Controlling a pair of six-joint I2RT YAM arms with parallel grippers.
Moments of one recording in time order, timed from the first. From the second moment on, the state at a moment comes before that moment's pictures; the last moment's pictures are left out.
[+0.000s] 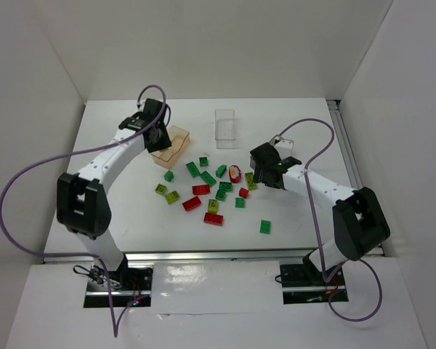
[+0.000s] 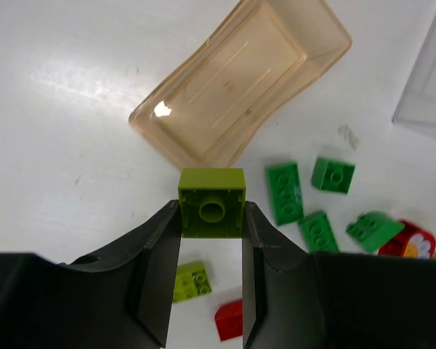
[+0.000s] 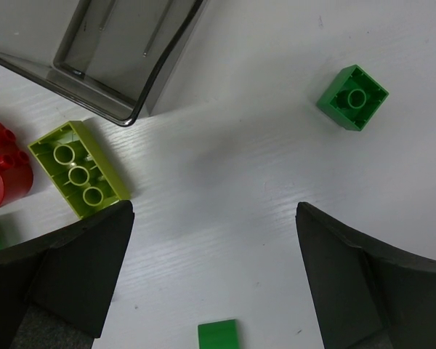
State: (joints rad) left arm -0.29 1.67 1.45 -0.72 -0.26 -0.60; right arm 0.51 1.50 0.97 -0.57 0.56 0.69
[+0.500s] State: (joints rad) left arm -0.29 1.97 1.71 -0.76 -0.30 -0.56; right arm 0.52 1.44 0.97 -0.60 0.58 0.70
